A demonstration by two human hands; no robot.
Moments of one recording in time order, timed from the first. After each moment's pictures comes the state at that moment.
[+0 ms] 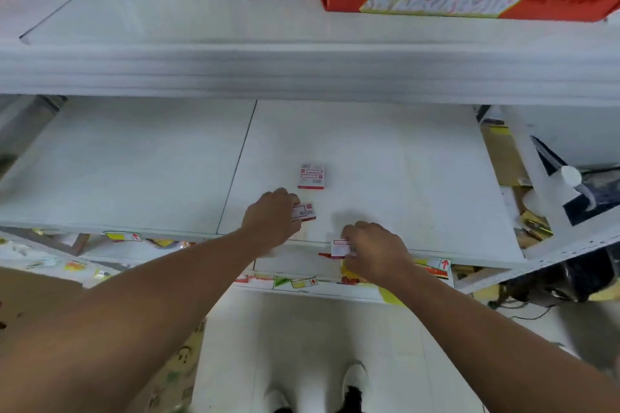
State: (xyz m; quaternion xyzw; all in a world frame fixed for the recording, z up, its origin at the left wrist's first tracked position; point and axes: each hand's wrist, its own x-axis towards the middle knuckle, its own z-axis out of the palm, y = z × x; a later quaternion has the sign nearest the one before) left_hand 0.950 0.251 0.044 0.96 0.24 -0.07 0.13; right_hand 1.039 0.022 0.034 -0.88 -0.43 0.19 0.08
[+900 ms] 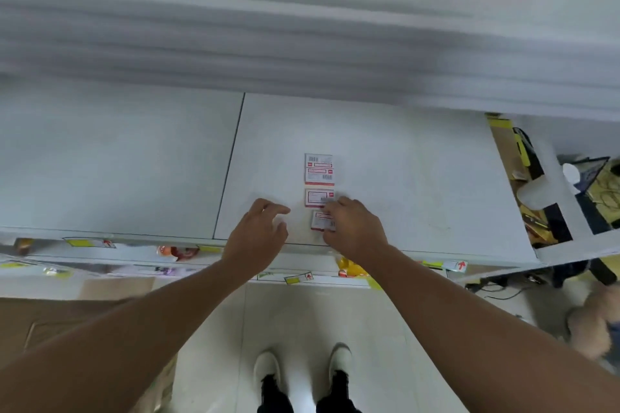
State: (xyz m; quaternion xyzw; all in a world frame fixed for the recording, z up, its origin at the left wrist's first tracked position) left_hand 0.906 0.308 -0.035 0.91 0.25 0.03 0.33; right_hand 1.046 0.131 -0.002 -0.91 -0.36 0.19 0.08
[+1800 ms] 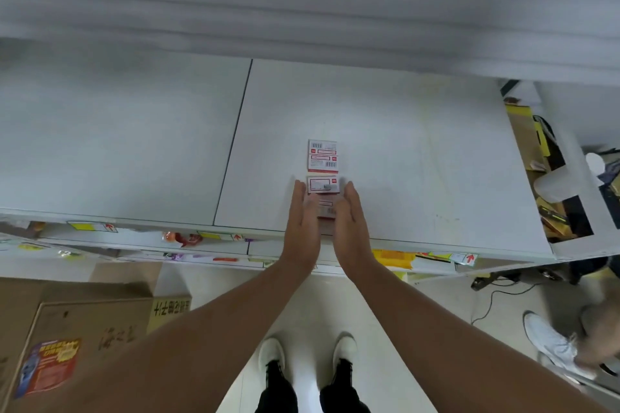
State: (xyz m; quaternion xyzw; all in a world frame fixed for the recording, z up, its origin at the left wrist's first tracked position) left_hand 0.948 0.207 -0.017 0.60 0.35 0.13 0.70; right_hand 1.000 0.138 -0.017 -0.73 -0.06 0.25 0.63
